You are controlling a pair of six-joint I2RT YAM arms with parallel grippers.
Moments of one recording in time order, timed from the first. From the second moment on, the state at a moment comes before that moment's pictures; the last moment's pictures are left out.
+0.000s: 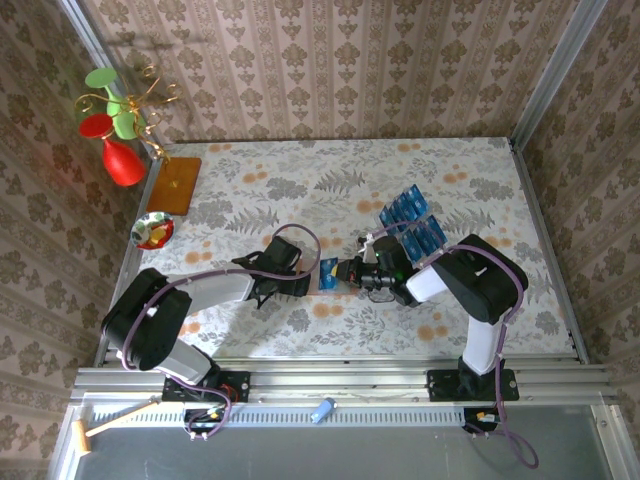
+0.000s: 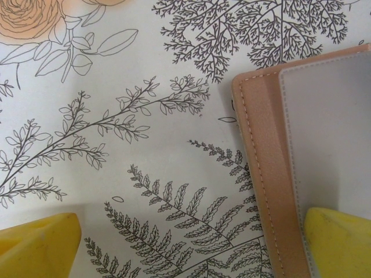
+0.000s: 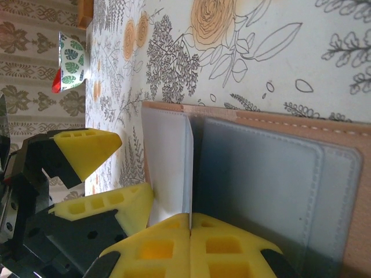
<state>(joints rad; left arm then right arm) -0.72 1.50 0.68 -0.26 -0.18 -0.37 0.57 1.86 0.57 0.76 -0.51 1.00</state>
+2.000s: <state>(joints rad) -0.72 1.50 0.67 -0.26 -0.18 -0.37 0.57 1.89 0.56 0.81 -0.52 1.00</state>
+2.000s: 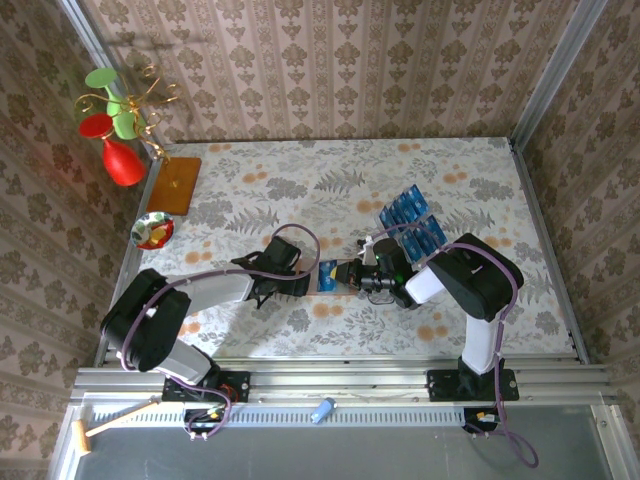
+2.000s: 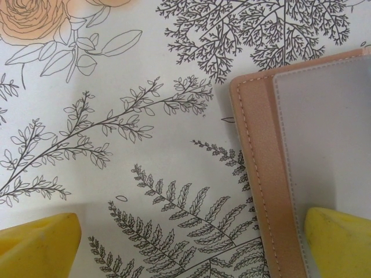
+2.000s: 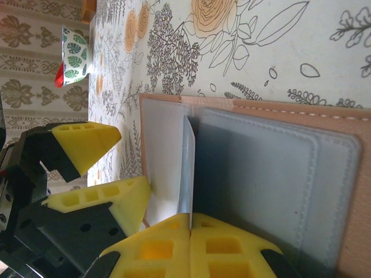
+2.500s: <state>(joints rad) -0.72 1.50 0.67 -0.26 -0.18 -0.37 0.57 1.88 0.54 0.81 -0.52 1.00</state>
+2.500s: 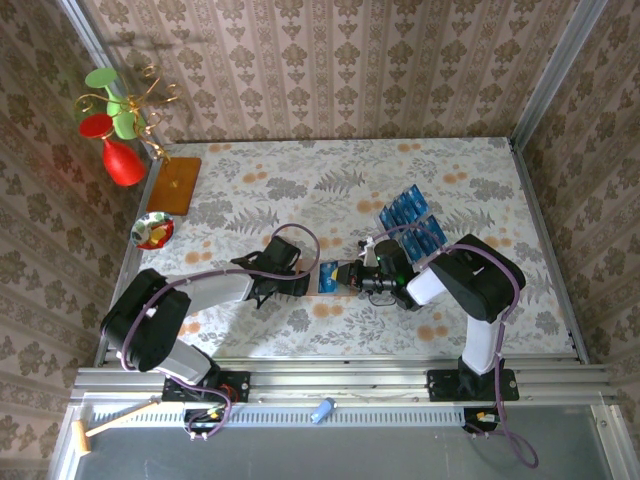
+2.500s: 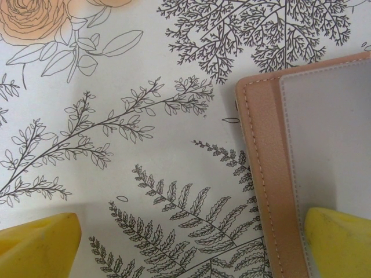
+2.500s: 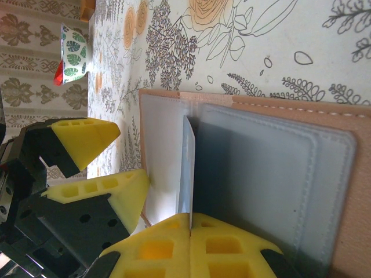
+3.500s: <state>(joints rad) -0.72 1.50 0.67 -0.26 -0.18 -0.37 0.57 1.90 0.57 0.81 -0.55 1.00</state>
